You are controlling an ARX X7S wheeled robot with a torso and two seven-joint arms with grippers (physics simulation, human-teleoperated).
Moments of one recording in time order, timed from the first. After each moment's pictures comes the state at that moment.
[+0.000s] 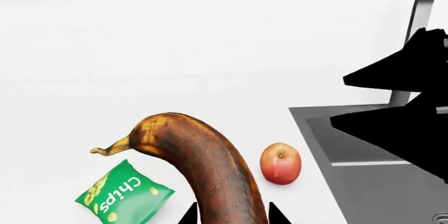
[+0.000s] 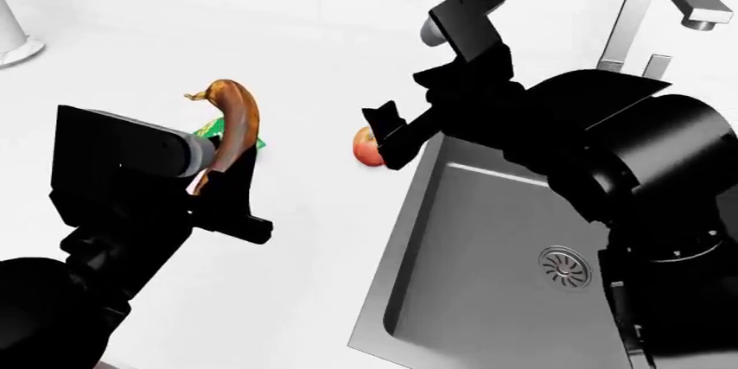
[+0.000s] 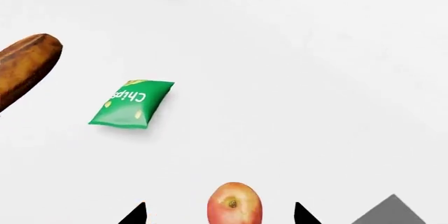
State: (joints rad) left arm -0.68 -0.39 -0.26 0.79 -1.13 -1.51 -0.37; right arm 1.22 0.30 -0.45 -0.02 0.54 1.24 -0.32
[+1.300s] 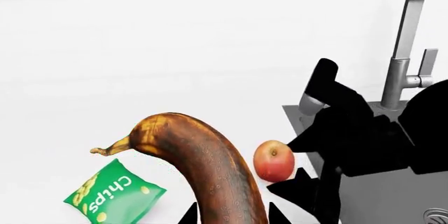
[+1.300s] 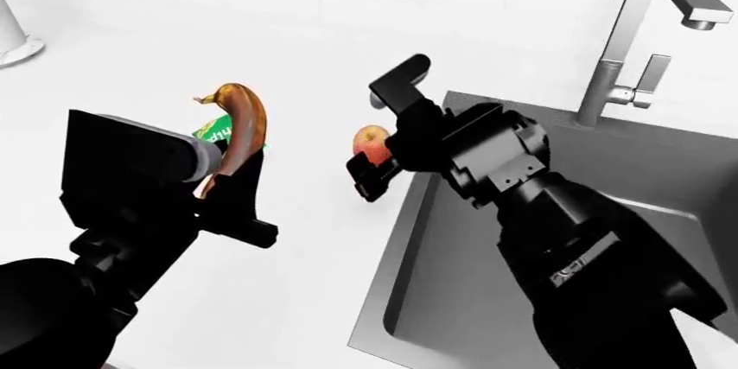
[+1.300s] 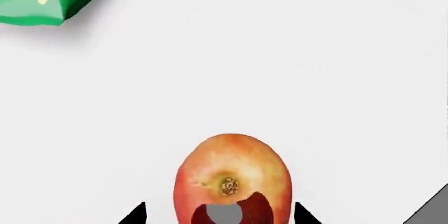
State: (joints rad) left arm -0.64 -0.46 -0.17 0.75 -1.17 -1.37 -0.41; right arm 1.41 0.01 -1.02 1.10 0.60 0.62 -0.44
